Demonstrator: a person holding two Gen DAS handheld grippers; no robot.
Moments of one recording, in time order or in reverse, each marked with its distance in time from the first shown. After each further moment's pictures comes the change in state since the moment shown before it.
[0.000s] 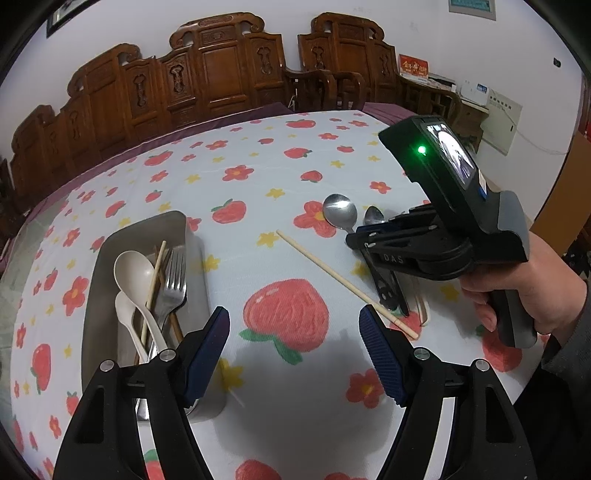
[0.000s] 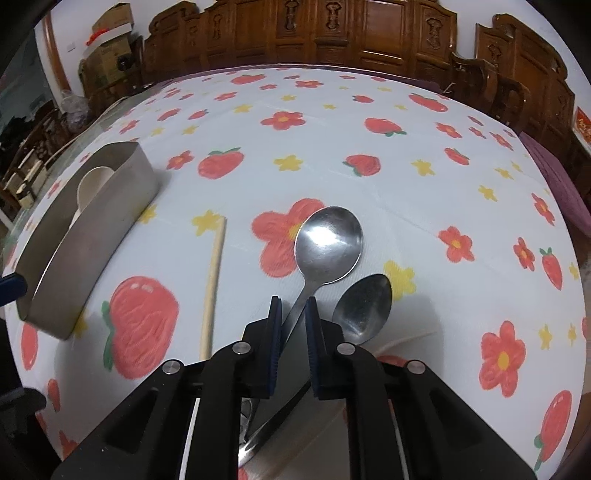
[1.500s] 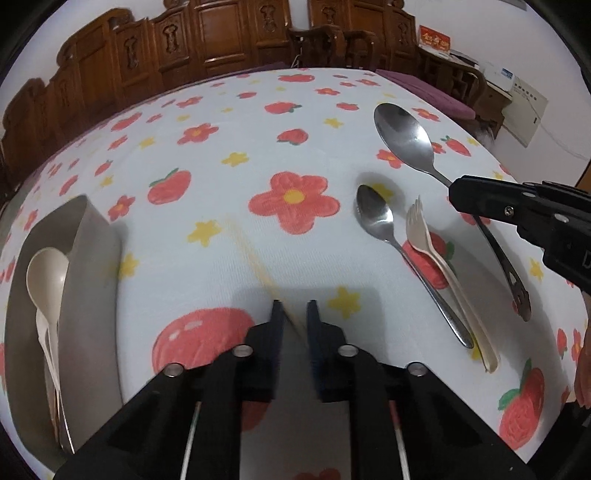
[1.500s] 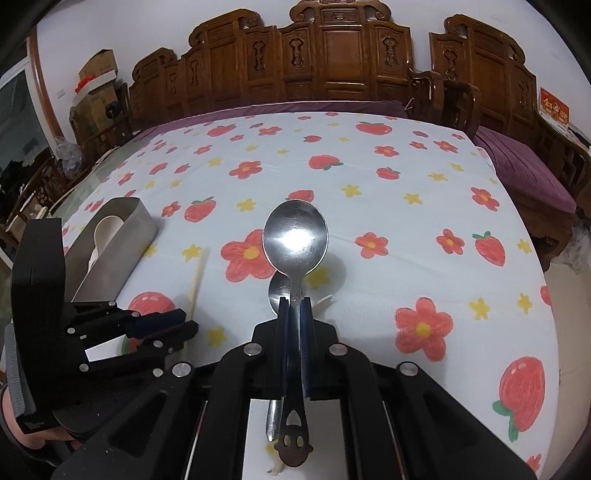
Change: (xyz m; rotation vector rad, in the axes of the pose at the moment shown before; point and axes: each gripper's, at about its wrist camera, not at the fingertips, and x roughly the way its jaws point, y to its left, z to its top) left arm 0.103 -0.034 0.026 -0.072 0.149 -0.004; right arm -0.073 -0.050 -0.023 0.111 -0.143 0.008
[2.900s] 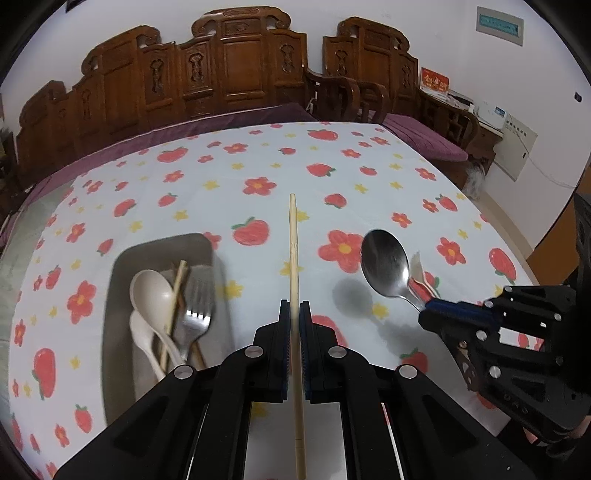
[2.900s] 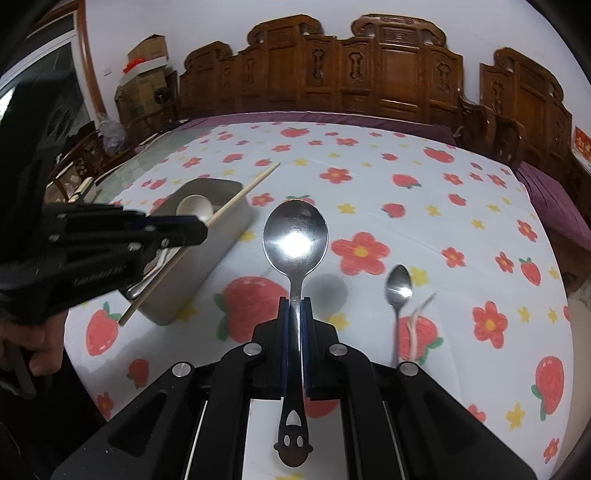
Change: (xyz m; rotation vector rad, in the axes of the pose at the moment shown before) left arm -0.103 0.075 0.004 -0.029 -0.137 -0.020; right arm -0.035 0.101 -0.016 -0.136 -0.029 0.102
